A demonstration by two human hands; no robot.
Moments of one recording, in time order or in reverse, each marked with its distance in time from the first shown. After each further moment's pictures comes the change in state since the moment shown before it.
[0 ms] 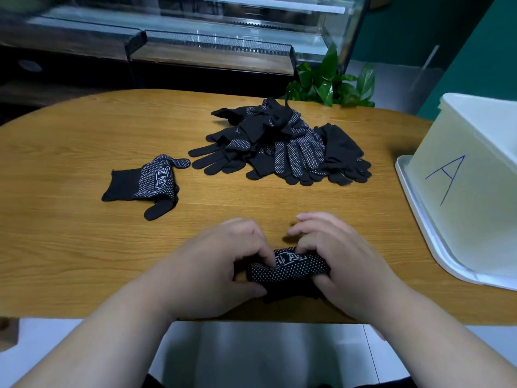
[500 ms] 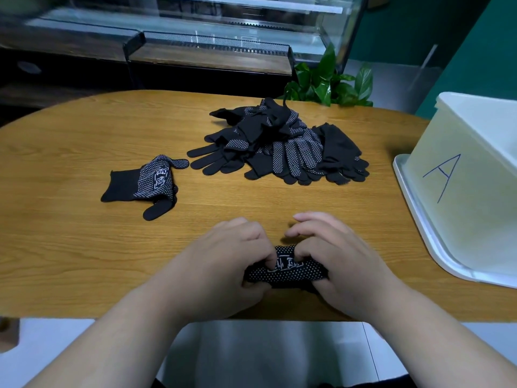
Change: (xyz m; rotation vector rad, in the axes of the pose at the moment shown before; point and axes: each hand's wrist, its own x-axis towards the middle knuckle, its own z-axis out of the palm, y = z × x) left_hand 0.002 0.001 0.013 0.244 0.046 0.145; right_hand -0.003 0.002 0.002 -0.026 0.001 -0.088
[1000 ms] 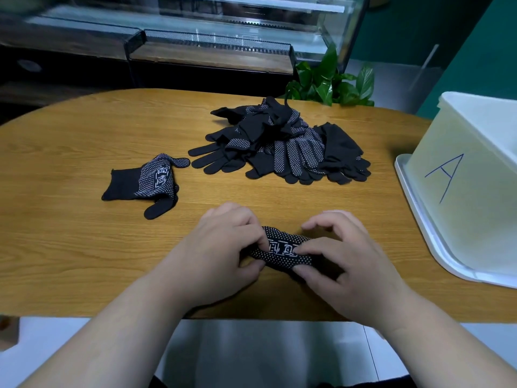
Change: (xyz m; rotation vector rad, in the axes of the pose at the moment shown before) left_hand 0.005 -0.014 0.003 -0.012 0.077 -0.149; right_hand -0.007 -0.009 -0.006 0.064 0.137 0.128
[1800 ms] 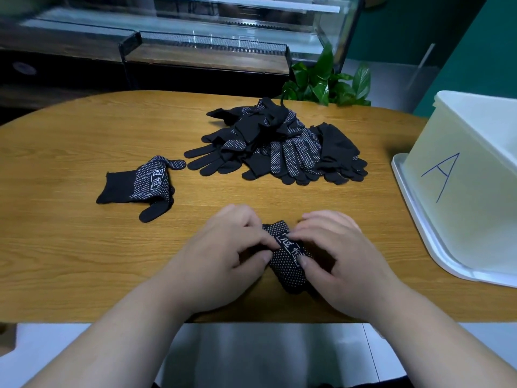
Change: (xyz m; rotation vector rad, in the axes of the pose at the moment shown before) left_hand 0.003 0.012 -0.002 -0.169 -0.004 -0.021; right_hand 0.010 -0.002 0.000 -0.011 -0.093 0.115
